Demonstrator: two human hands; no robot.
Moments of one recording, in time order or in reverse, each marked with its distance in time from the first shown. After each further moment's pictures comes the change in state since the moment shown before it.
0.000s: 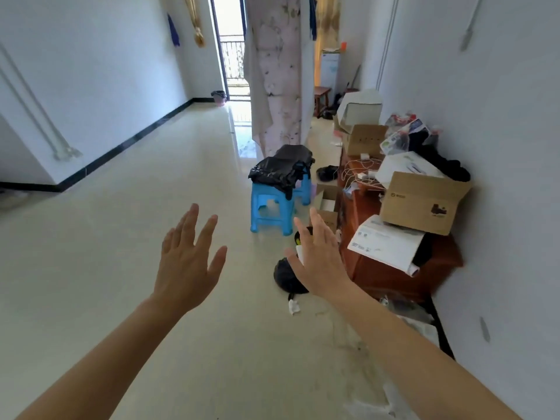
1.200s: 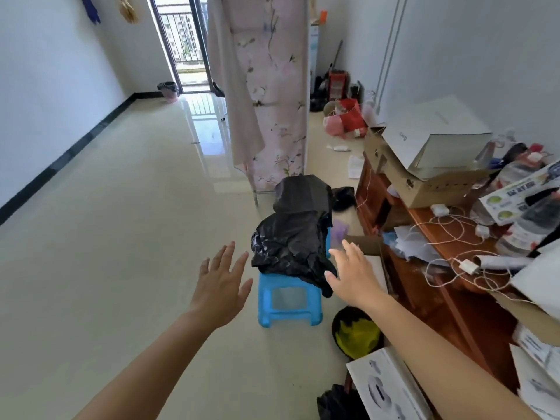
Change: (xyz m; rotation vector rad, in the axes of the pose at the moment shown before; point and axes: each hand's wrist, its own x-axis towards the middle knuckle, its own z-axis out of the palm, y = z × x) left_hand 0.806 -0.321 0.430 0.075 -0.415 0.216; right_hand 0.818 0.182 0.335 -0.059 -0.326 0.430
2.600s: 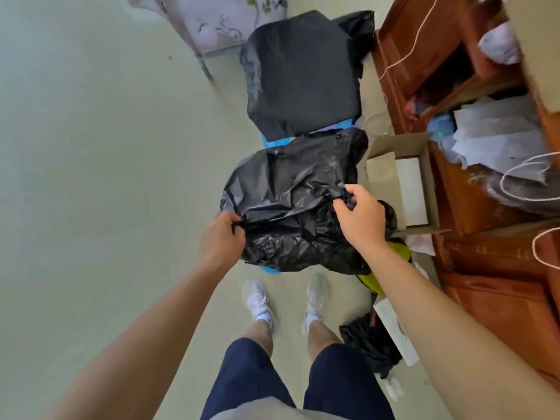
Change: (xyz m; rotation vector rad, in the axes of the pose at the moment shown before) left_hand 0.451 -0.098 0.307 -0.539 -0.441 -0.348; right_hand 0.436 0.039 0.201 0.476 0.011 0.662
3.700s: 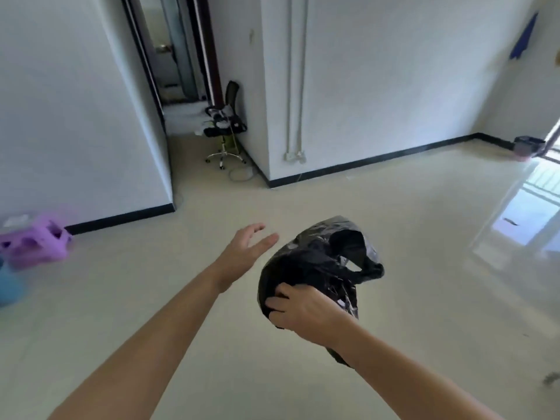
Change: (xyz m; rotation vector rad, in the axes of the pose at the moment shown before) left_hand -0.633 -0.393 -0.322 -0.926 0.979 -0.391; right_hand -0.690 -0.293 0.184 -0.504 -0.404 -2.952
